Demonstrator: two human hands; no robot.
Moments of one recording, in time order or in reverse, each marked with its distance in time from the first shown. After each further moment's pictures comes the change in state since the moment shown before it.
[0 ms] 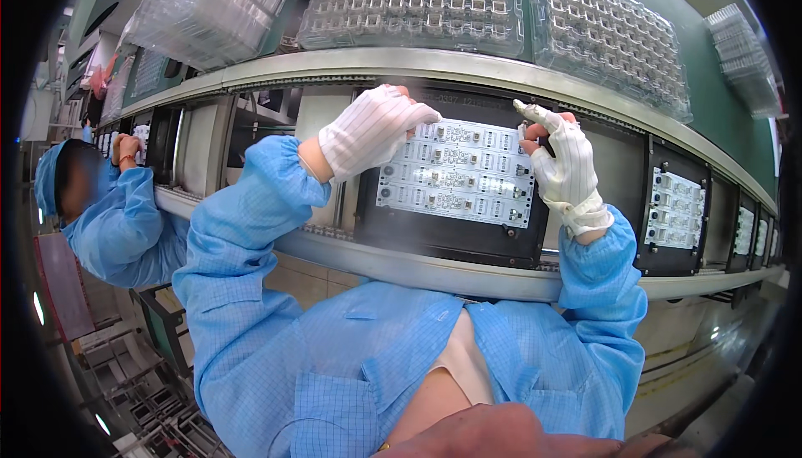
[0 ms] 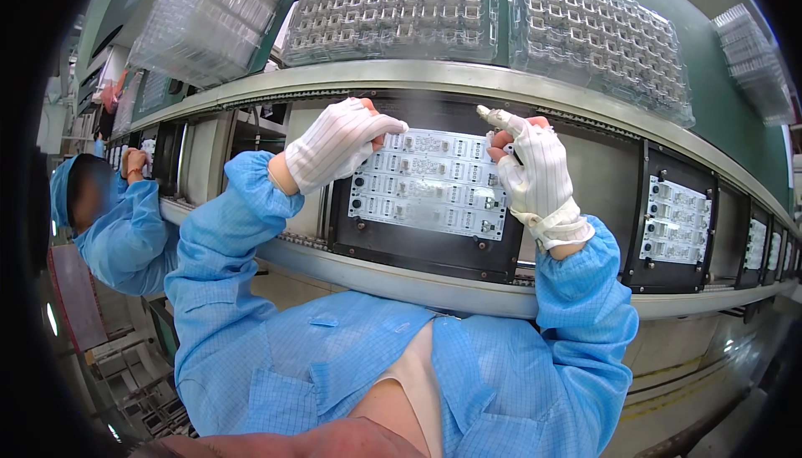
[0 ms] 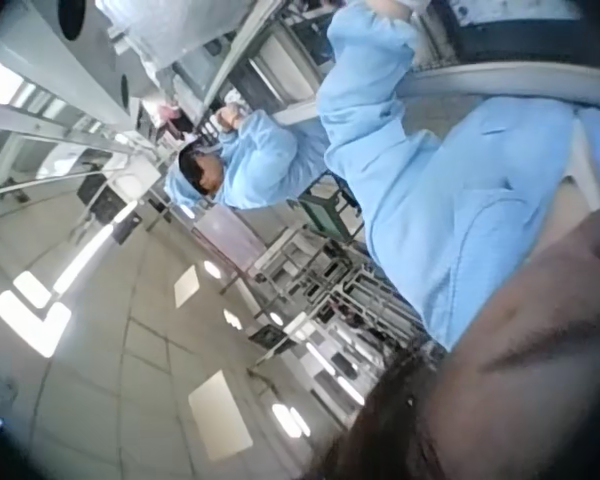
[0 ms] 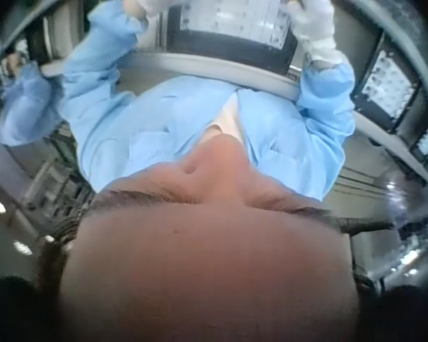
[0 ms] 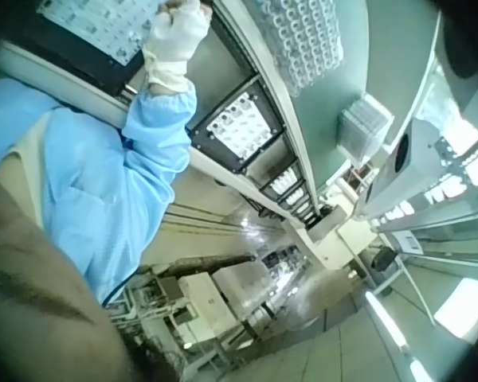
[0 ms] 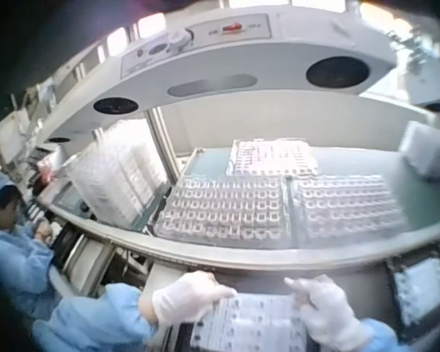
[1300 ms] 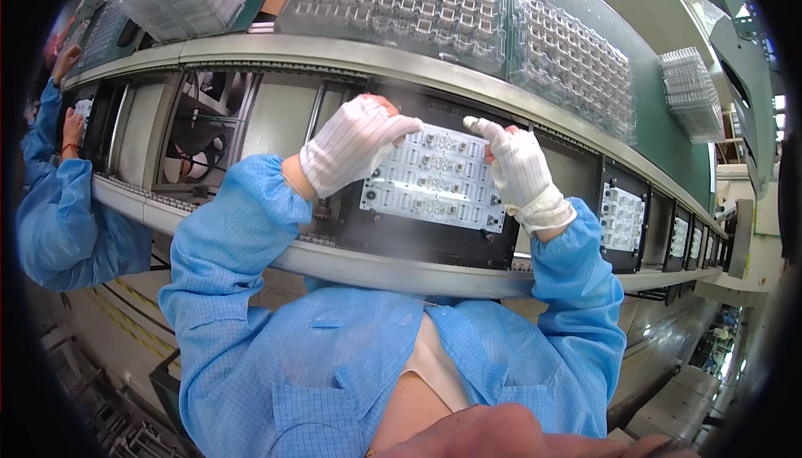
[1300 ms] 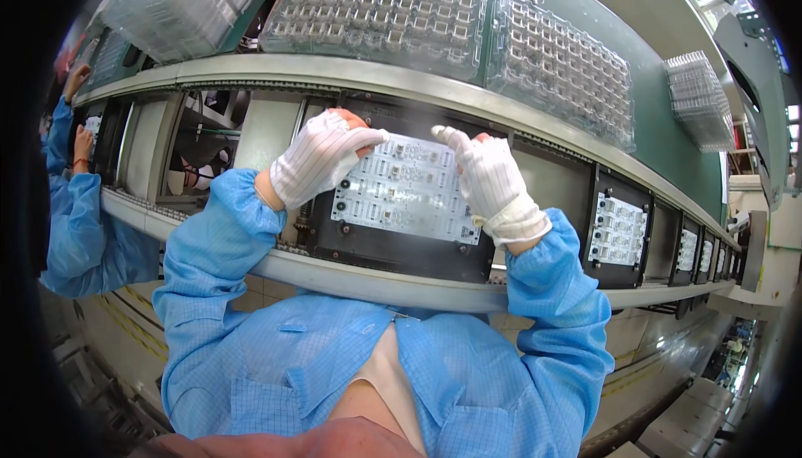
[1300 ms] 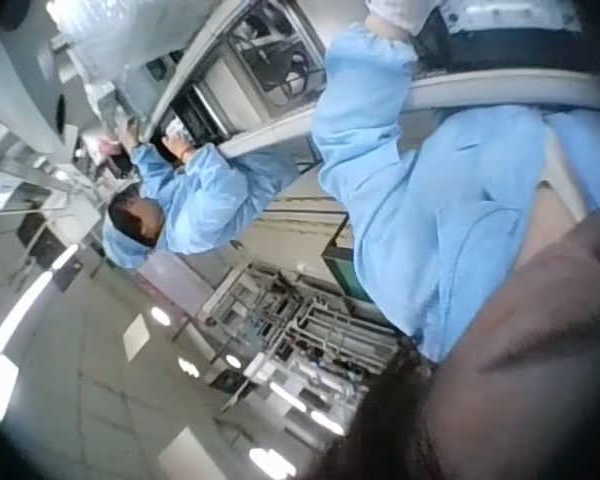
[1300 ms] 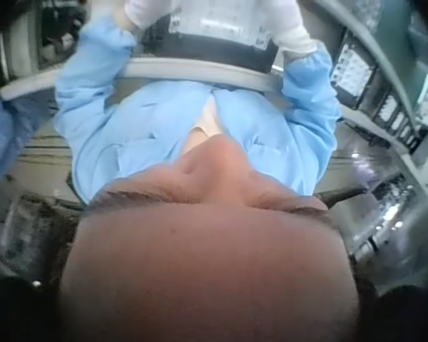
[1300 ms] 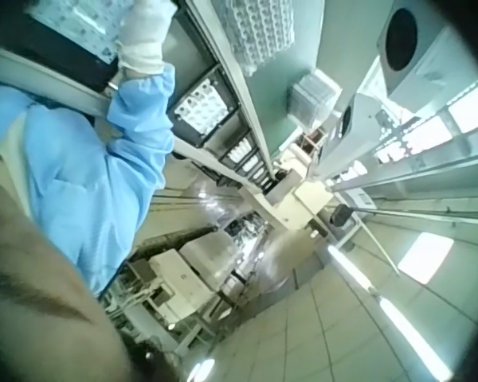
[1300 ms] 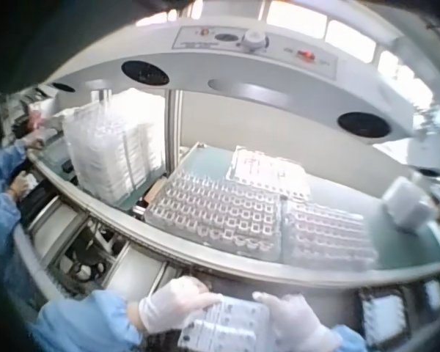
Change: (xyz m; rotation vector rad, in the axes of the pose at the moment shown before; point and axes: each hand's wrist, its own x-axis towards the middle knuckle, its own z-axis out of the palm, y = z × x) left_hand -0.038 -0.005 0.018 -0.078 0.385 -0.001; right_hand 0.035 -0.041 0.018 -0.371 -0.402 -0.116
